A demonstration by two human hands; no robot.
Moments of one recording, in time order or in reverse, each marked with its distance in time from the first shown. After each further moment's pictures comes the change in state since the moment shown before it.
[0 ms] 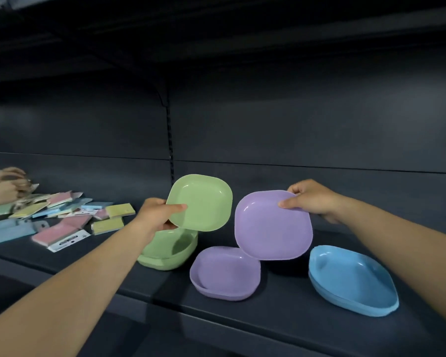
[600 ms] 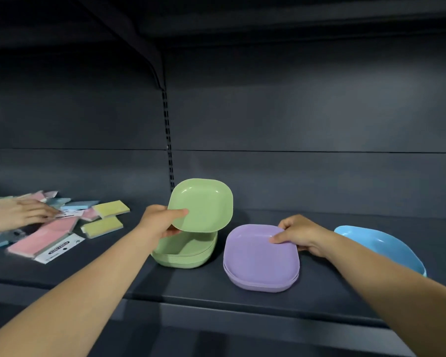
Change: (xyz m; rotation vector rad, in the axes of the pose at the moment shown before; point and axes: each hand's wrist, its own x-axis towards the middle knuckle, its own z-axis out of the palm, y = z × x) left_hand 0.048 -0.043 -0.039 -0.066 -0.132 -0.091; right_hand -0.011 0.016 0.121 0.127 -0.008 0.367
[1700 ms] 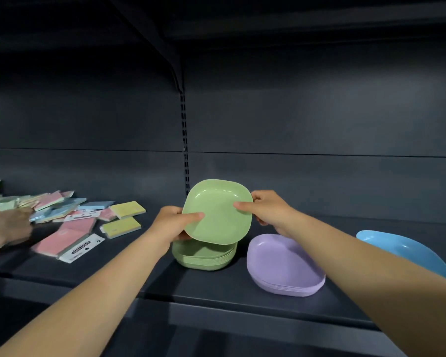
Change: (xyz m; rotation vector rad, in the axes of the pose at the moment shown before) left_hand -0.011 0.002 -0.023 0.082 -0.075 0.065; right_hand -0.002 -0.094 0.065 0.140 0.039 -0.269
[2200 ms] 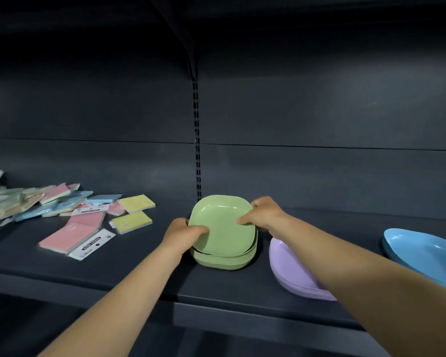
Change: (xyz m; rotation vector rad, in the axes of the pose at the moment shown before) left_hand 0.022 -0.039 -0.014 0.194 0.075 -0.082; right_hand 0.042 0.013 0.053 -0.149 0.043 0.165
